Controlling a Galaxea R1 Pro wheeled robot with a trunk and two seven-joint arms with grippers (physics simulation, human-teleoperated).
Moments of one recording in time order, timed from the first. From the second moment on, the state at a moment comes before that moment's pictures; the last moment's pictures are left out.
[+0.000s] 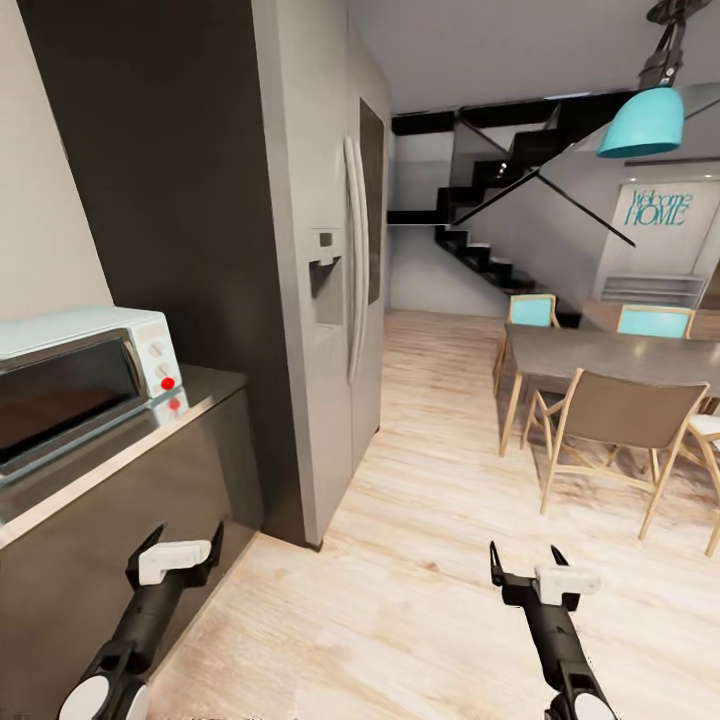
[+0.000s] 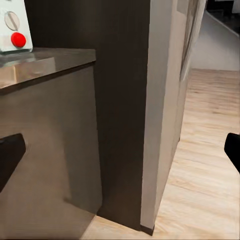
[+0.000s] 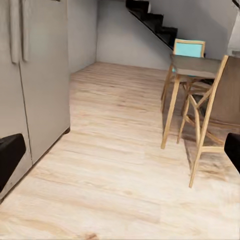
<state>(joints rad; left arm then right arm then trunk) 0.01 0.01 0.12 -1.58 0.00 -0.05 -0.05 -0.02 -0.09 0.07 -1.36 0.00 -0.22 -0.23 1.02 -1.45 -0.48</state>
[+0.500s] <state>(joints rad) 0.01 0.03 0.12 -1.58 0.00 -0.03 -0.06 -0.02 -0.08 0.44 -1.44 0.01 -0.22 -0.56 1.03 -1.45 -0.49</state>
